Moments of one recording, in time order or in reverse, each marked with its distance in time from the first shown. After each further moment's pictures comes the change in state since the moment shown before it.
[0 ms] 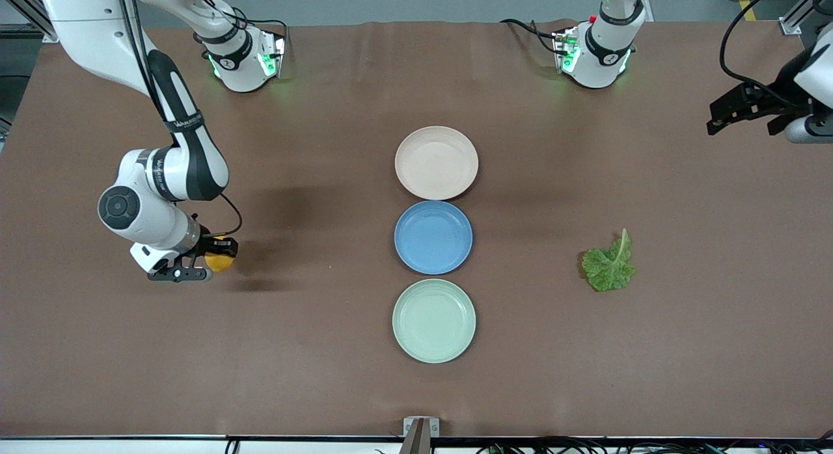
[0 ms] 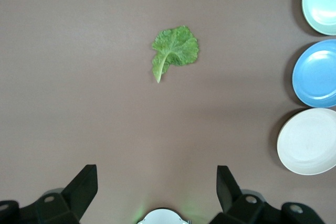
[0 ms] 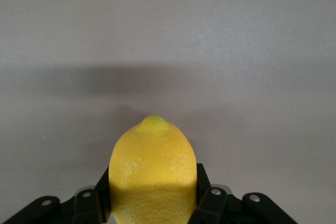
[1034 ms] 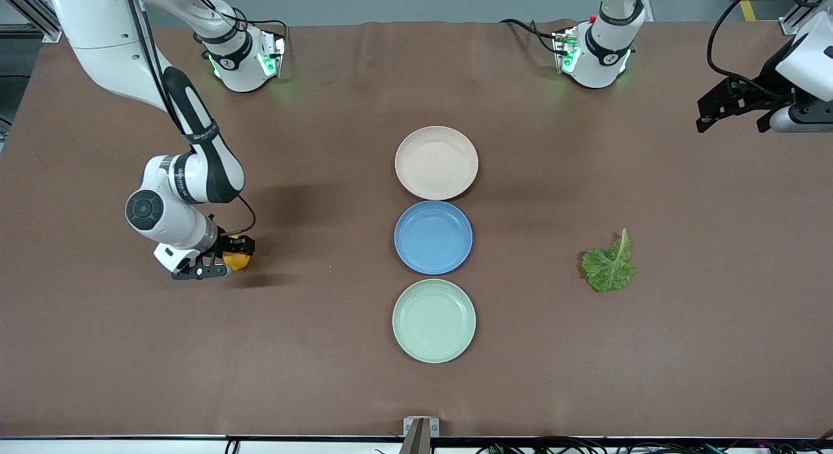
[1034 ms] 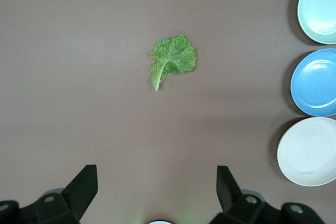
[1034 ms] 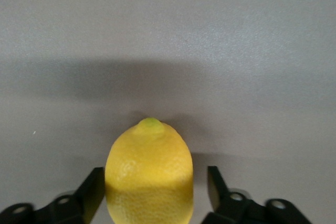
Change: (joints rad) left arm -0.004 -0.043 -0.011 -0.065 0.005 0.081 -0.019; right arm -0.021 0.047 0.049 -0.036 0.023 0.082 -0.066
